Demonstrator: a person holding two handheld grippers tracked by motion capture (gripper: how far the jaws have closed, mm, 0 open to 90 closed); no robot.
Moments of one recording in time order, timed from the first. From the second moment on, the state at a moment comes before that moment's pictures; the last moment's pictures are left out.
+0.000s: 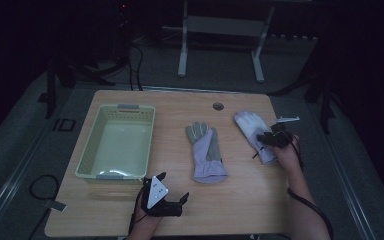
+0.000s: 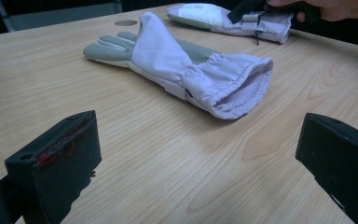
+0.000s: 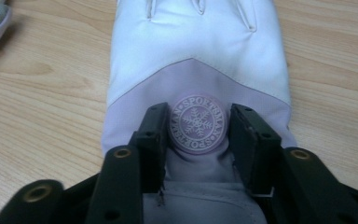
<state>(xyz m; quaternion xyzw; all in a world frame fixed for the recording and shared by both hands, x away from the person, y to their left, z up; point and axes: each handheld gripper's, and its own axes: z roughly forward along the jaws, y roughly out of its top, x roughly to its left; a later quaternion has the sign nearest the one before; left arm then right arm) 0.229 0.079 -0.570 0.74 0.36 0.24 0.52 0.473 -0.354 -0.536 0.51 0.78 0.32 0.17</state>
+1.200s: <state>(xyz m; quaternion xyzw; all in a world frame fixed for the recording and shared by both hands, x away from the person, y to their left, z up) 0.229 0.078 -0.570 0.74 0.36 0.24 0.52 0.372 -0.331 -0.438 0.56 0.72 0.37 0.20</state>
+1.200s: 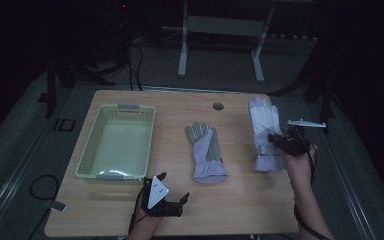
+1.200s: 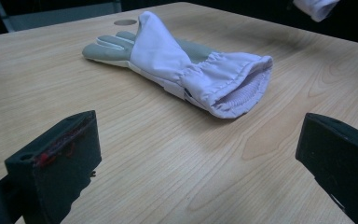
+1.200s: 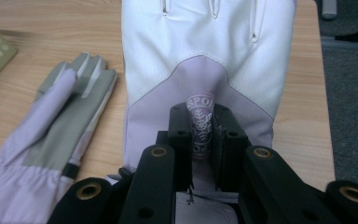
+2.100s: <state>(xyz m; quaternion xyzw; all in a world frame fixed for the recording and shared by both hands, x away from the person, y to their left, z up) 0.228 0.077 -0.570 0.74 0.35 0.24 0.52 0.378 -0.302 -0.526 0.63 0.69 0.30 0.20</state>
